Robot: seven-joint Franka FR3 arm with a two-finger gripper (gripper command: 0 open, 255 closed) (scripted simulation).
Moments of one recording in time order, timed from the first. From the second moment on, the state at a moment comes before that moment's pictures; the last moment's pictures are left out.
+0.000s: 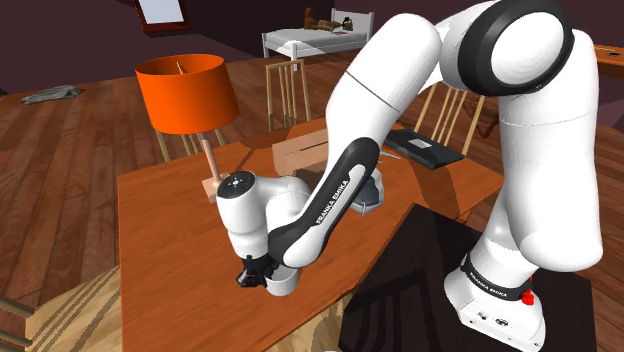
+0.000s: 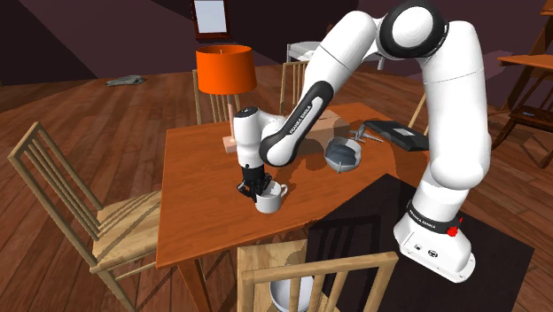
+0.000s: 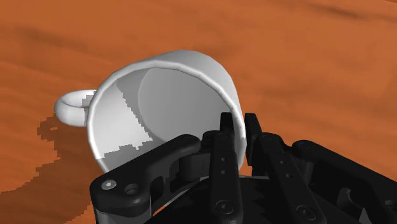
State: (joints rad) arm 0.21 0.44 0.43 -2.16 -0.35 2.51 1.01
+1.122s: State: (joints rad) arm 0.16 0.26 0.51 -2.15 -0.21 2.33 0.91
